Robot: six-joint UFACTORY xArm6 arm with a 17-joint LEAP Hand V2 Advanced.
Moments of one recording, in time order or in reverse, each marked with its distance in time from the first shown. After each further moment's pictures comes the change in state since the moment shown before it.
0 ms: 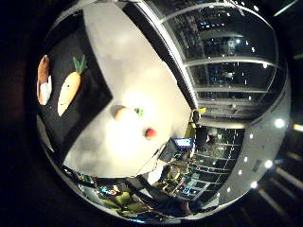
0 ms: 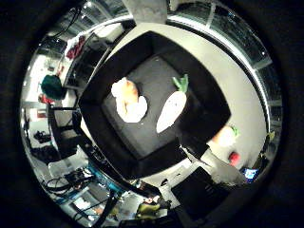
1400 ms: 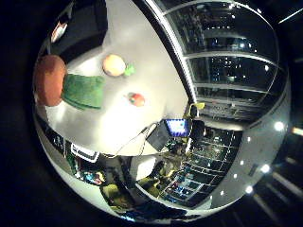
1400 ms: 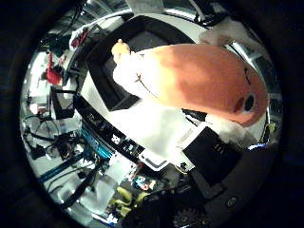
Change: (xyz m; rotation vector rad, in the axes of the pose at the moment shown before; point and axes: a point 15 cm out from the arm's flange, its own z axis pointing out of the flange) arm -0.042 0.117 -0.062 0.043 0.006 -0.221
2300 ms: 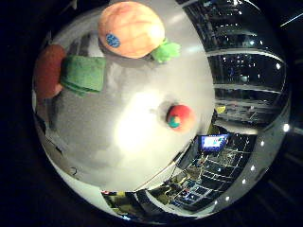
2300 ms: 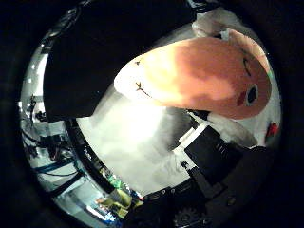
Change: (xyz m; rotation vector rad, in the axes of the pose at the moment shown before) arm 0.048 0.062 0.249 -0.029 -0.092 0.039
